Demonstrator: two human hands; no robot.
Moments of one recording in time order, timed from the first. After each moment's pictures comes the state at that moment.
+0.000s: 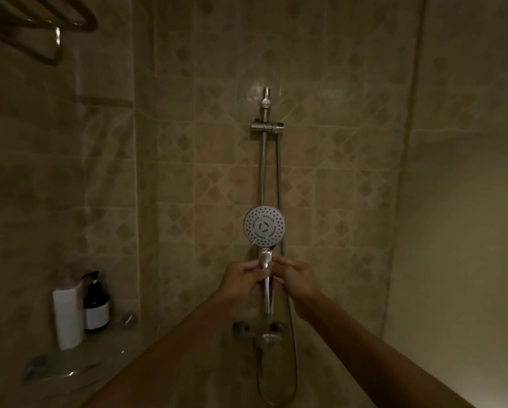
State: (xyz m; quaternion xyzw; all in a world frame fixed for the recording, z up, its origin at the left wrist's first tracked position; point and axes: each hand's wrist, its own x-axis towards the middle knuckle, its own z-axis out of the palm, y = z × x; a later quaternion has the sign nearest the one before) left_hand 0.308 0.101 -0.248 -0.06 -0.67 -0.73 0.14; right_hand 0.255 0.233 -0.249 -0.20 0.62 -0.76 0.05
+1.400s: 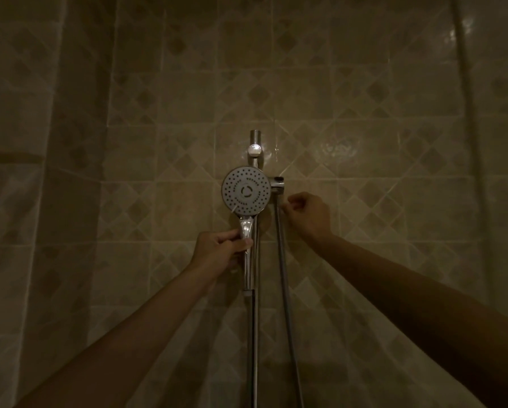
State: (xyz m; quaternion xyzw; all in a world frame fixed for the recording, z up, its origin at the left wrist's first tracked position) left_hand 0.023 0.010 -0.035 -0.10 -0.66 -0.66 0.34; right_hand -0.098 0.175 0.023 -0.27 0.70 -0.54 -0.38
